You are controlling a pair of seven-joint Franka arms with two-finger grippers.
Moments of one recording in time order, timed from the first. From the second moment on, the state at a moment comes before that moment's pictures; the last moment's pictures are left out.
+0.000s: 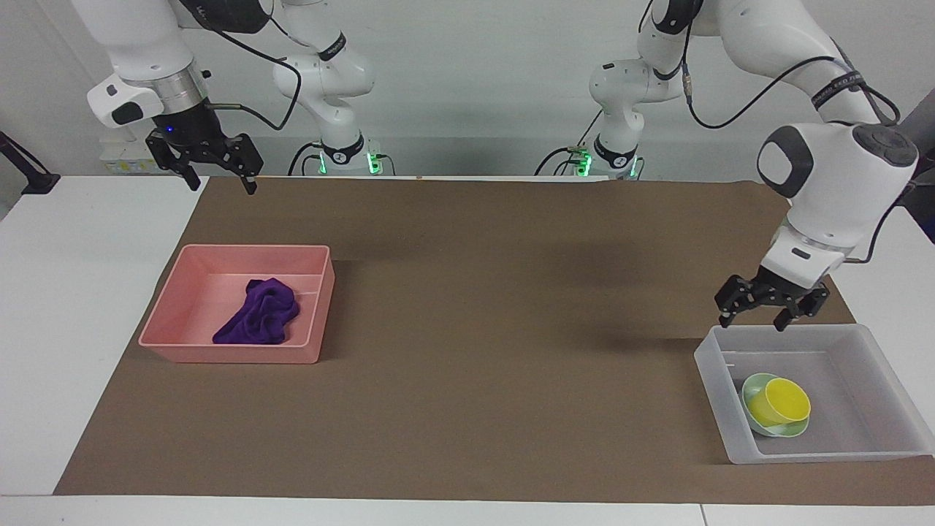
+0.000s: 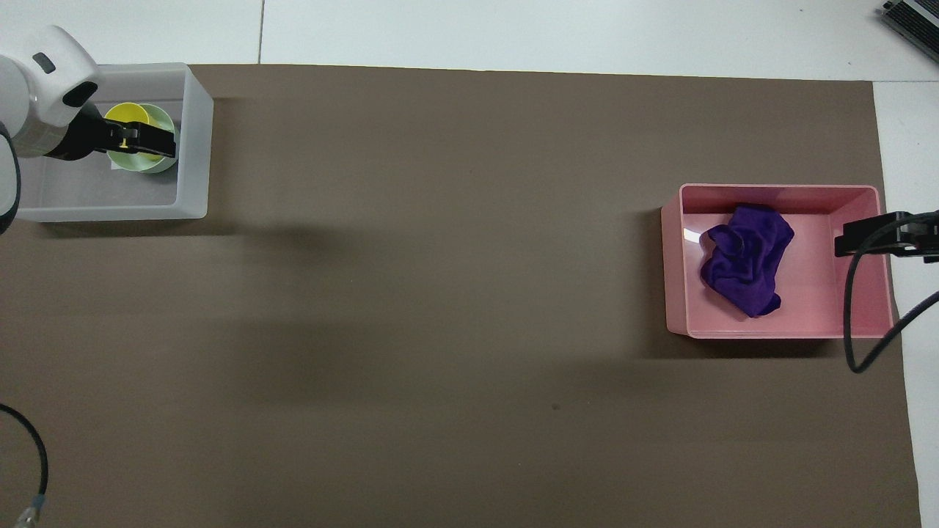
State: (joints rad) left arm 0.02 0.23 -0.09 -1.57 -0.01 1.96 0.10; right arm 0.08 -0.06 -0.13 -1.61 -0.02 1.58 0.03
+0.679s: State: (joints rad) left arm 0.01 -0.03 -0.07 -1.59 0.00 1.63 0.10; right arm 0.08 -0.07 -0.13 -1.58 -0.02 1.53 0.03
